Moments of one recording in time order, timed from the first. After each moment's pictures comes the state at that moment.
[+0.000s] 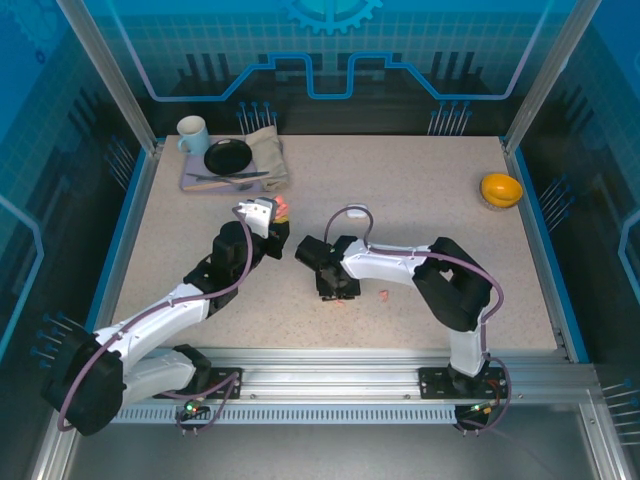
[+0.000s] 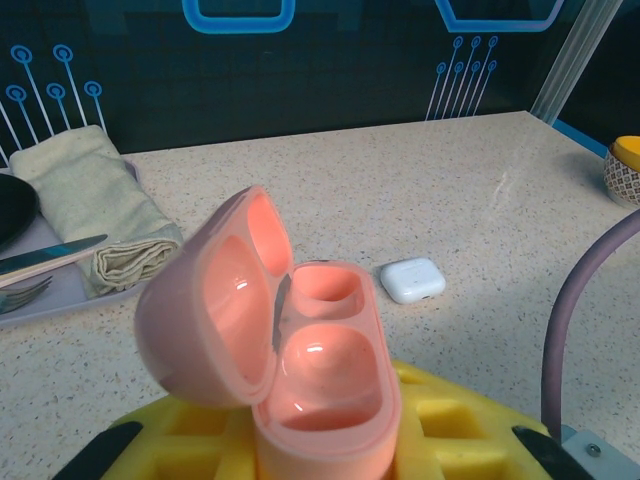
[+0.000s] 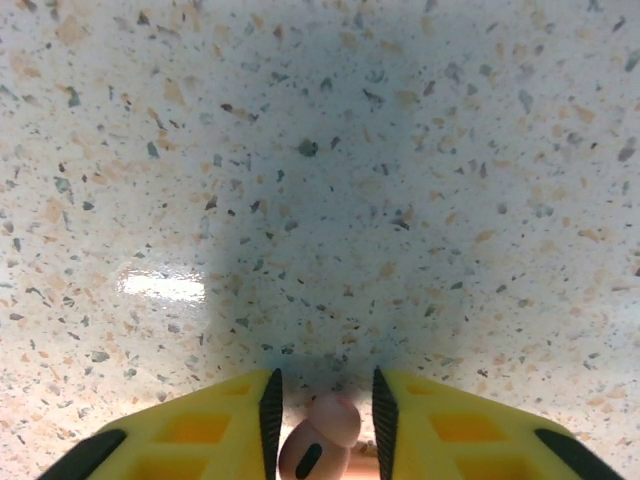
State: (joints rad) left arm -0.52 1.10 0.57 0.26 -0.13 -0.16; right arm 0.93 1.92 1.27 -0.83 0.10 0.89
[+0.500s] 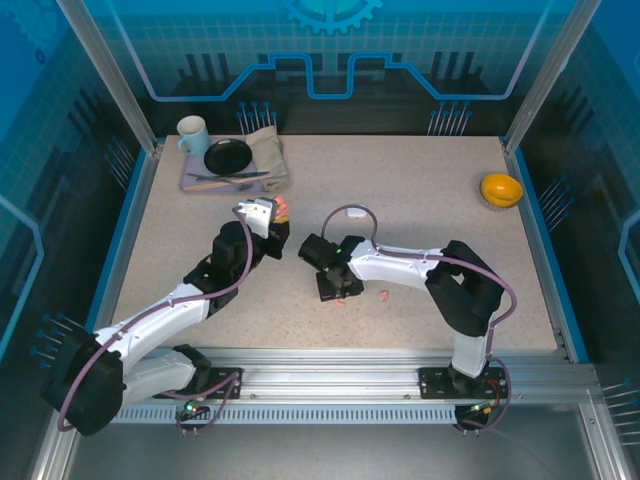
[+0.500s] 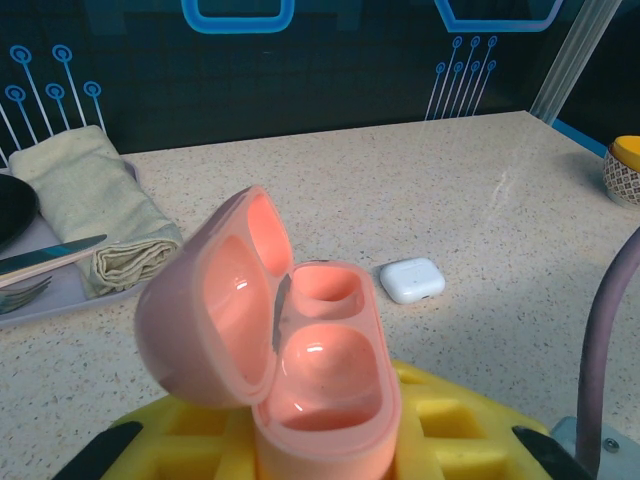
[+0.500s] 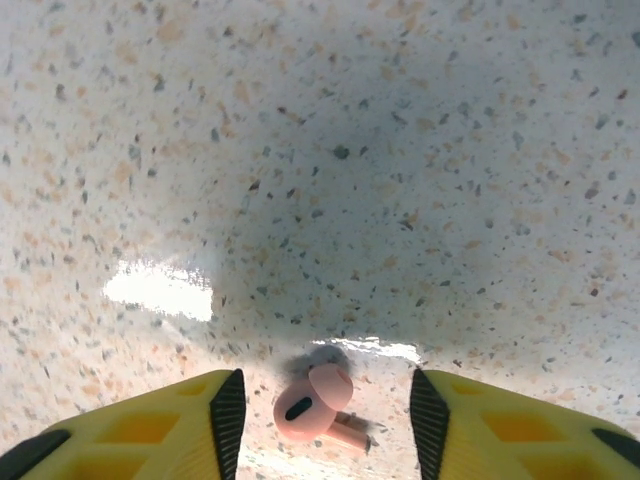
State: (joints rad) left arm -0.52 1.10 0.57 0.26 -0.13 -0.16; right arm 0.93 1.85 1.23 -0.80 0.10 0.71
